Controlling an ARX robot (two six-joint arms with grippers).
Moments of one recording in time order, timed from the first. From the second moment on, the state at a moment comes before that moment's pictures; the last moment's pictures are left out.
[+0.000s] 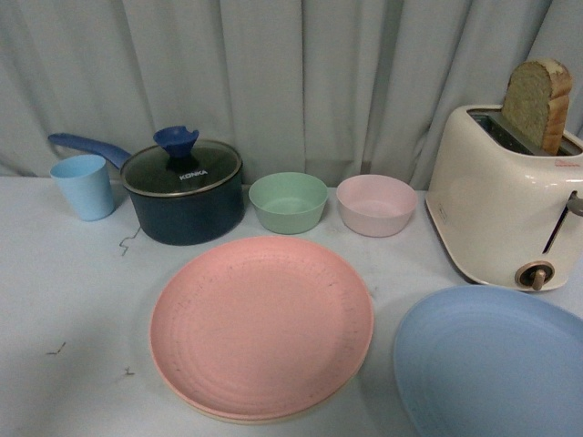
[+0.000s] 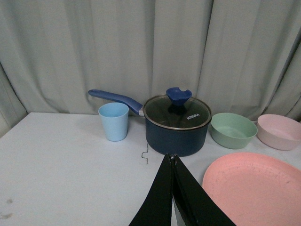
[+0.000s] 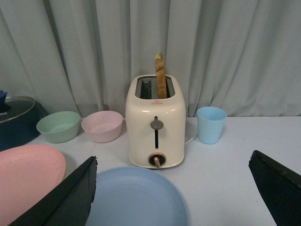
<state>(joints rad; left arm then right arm) 0.00 0.75 0.02 0.73 0.00 -0.02 0.00 0.00 0.01 0.00 0.00 0.00</state>
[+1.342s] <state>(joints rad) 0.00 0.21 0.01 0.21 0.00 -0.02 0.00 0.00 0.01 0.00 0.00 0.00</state>
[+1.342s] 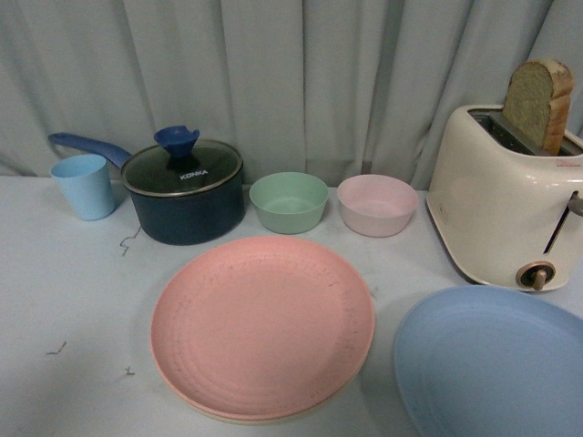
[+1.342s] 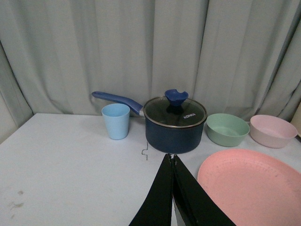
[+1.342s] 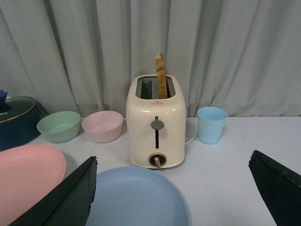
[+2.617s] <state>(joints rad) 0.00 0.01 0.01 0.00 0.00 -0.01 -0.33 1.22 0.26 0.70 -0.21 0.00</state>
